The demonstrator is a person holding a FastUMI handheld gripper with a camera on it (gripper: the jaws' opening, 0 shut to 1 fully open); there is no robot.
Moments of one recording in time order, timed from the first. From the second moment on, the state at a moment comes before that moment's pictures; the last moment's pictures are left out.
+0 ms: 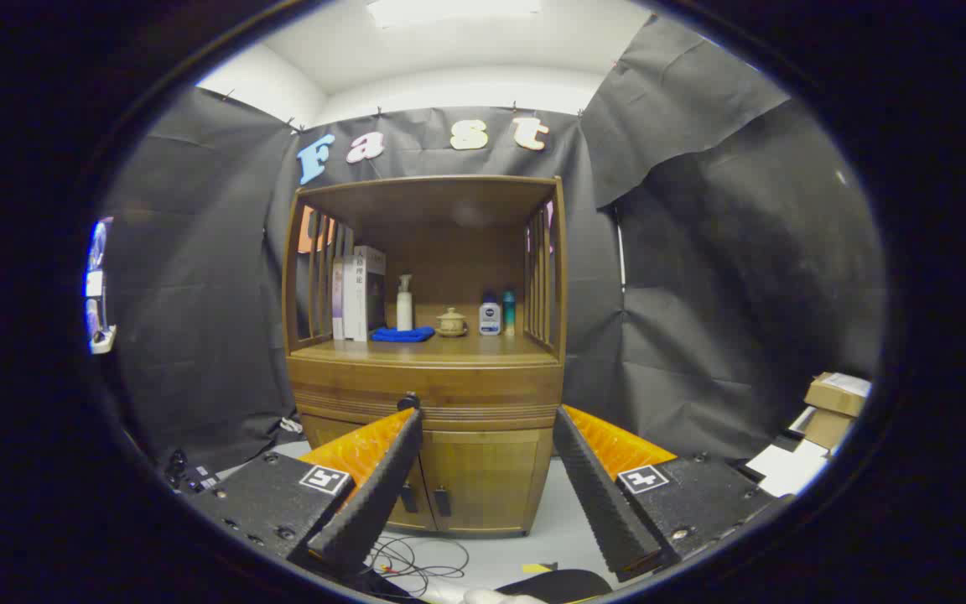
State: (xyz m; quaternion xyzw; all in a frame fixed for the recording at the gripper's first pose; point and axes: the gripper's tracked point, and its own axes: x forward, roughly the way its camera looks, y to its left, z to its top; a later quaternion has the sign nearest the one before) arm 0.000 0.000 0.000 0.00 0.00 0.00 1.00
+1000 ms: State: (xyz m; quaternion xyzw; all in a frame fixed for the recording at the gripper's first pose) arm 0.040 0.004 0.002 -0.01 0.01 0.00 1.00
